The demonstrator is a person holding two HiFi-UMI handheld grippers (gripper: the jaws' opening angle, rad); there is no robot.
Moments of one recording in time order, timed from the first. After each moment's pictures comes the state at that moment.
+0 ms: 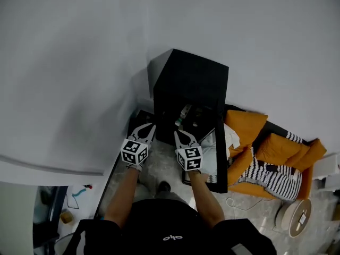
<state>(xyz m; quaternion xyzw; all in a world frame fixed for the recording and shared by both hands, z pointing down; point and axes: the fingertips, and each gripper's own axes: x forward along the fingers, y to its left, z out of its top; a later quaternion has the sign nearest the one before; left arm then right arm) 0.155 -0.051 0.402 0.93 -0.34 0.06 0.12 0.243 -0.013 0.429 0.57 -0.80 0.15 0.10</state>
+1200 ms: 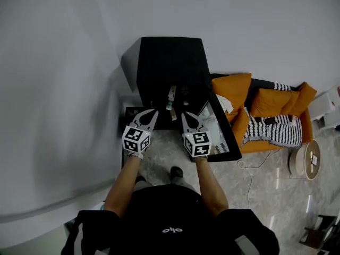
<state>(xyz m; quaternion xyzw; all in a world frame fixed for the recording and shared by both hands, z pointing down) 0.193 -0.062 0.385 0.98 -0.16 0.08 0.08 0.282 0.003 0.392 0.71 -0.68 0.14 0.06</state>
